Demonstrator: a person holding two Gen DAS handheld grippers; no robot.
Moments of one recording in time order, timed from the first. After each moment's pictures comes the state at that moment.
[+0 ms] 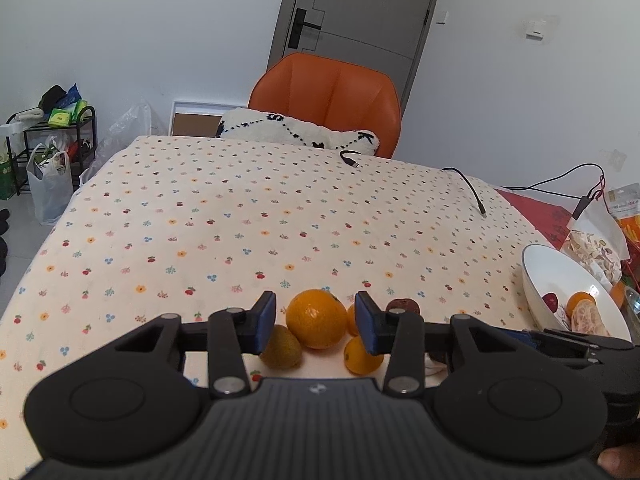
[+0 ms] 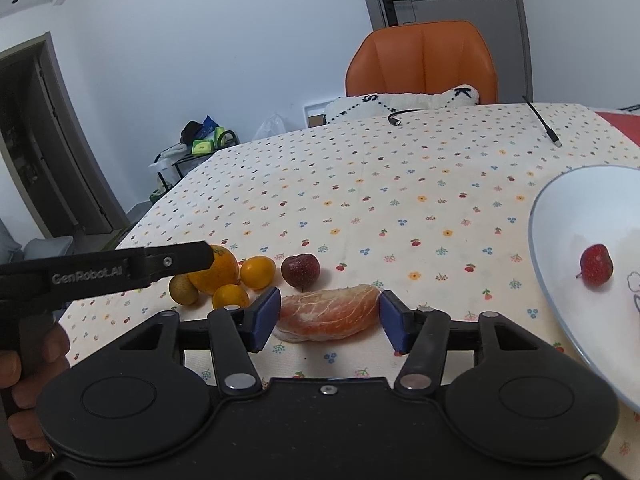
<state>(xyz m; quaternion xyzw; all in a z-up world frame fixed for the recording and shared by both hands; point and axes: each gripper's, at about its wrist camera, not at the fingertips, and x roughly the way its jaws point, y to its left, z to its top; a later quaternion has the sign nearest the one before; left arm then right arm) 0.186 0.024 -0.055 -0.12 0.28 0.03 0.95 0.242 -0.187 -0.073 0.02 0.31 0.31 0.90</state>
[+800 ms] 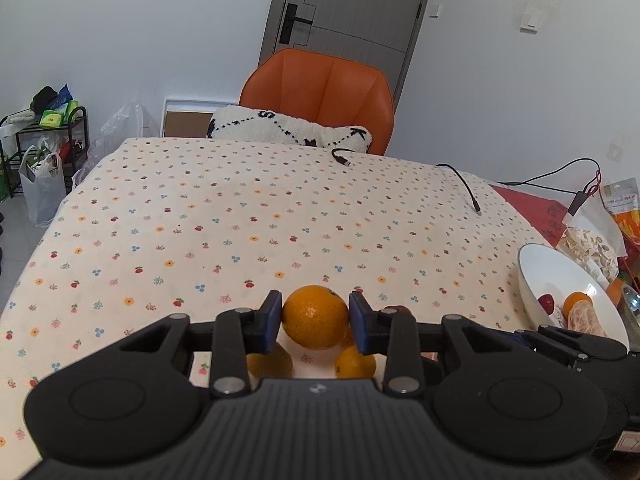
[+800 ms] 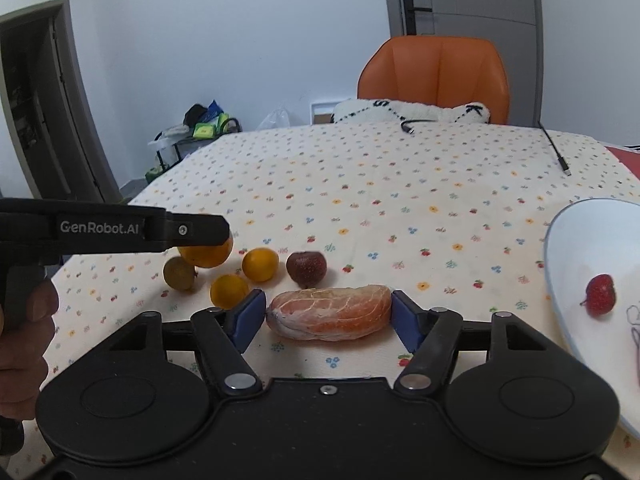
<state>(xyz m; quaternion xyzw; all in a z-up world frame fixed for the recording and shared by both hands) 0.193 0.021 -0.049 -0.11 0.29 0.02 0.95 0.234 -0.174 -0.072 -0.03 0.29 0.31 0.91</state>
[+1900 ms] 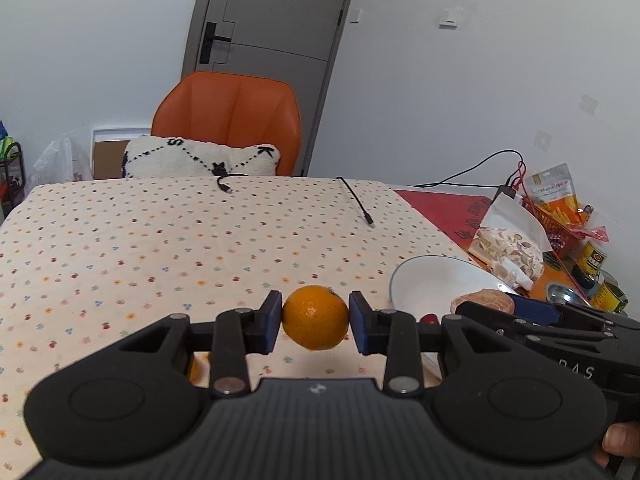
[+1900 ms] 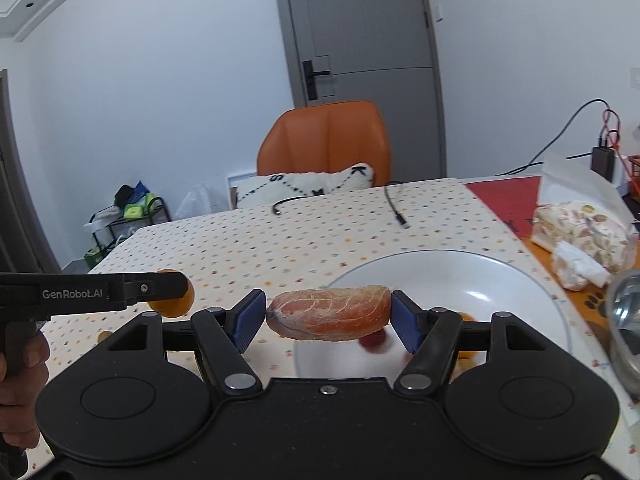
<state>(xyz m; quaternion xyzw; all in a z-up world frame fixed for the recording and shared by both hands) 0.209 -0.073 -0.016 -0.09 0.26 -0.08 0.96 0.226 -0.305 -0.023 0.03 0.22 0.19 0.96</state>
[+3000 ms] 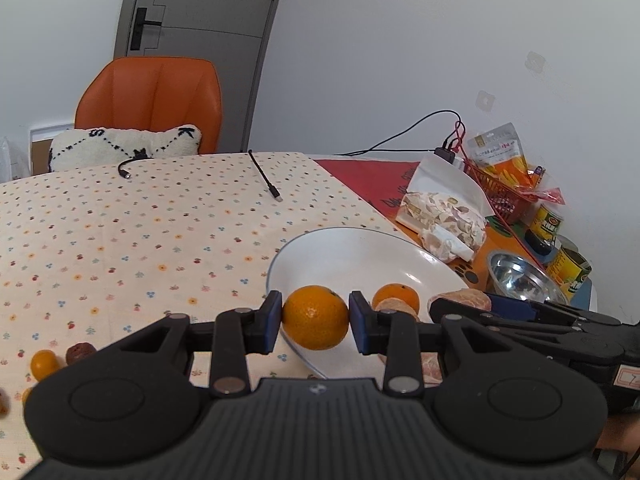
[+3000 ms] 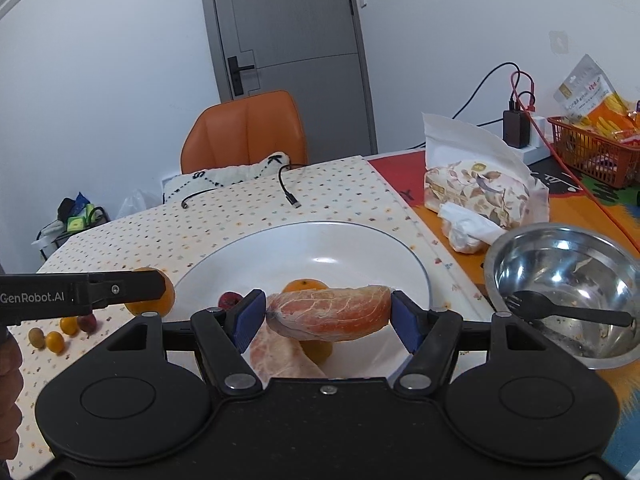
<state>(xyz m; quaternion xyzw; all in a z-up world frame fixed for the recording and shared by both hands) 0.233 -0.154 -0.031 -0.07 0.29 -0.16 0.94 0.231 -0.377 -0.048 0.06 0.25 0.10 0.96</state>
